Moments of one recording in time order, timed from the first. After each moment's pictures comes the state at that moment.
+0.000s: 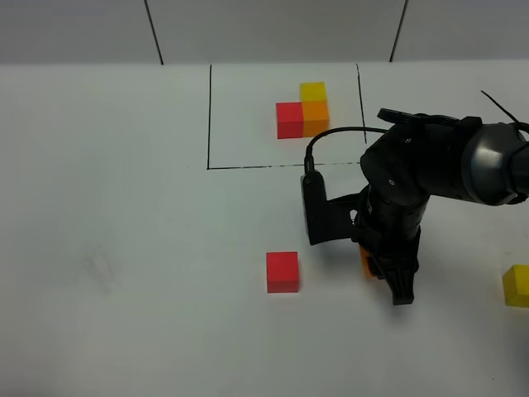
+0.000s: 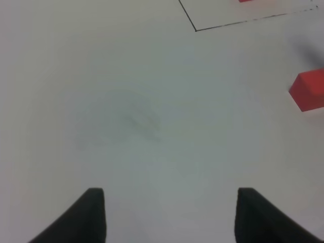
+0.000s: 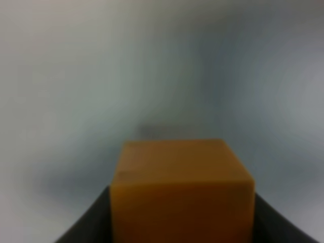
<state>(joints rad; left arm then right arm) -0.11 -0.01 -0.51 -0.12 1.08 0.12 0.60 1.88 -1.09 -0.17 0.79 -0.83</state>
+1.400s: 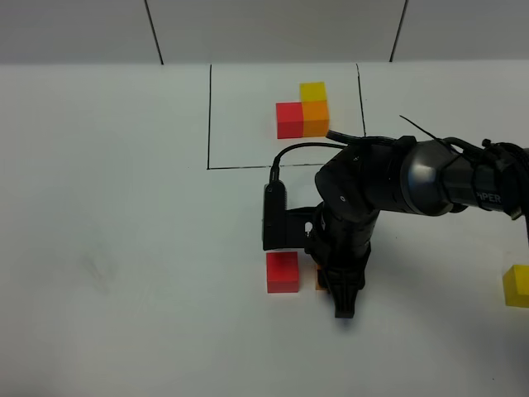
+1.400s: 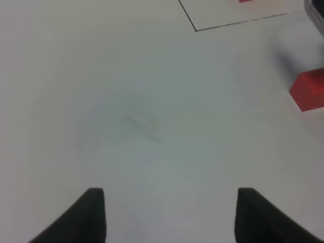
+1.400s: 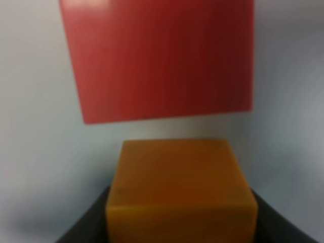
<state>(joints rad) -0.11 -0.01 -0.51 -0.12 1.08 0.12 0.69 2.01 -1.18 -0.07 0.72 -0.71</state>
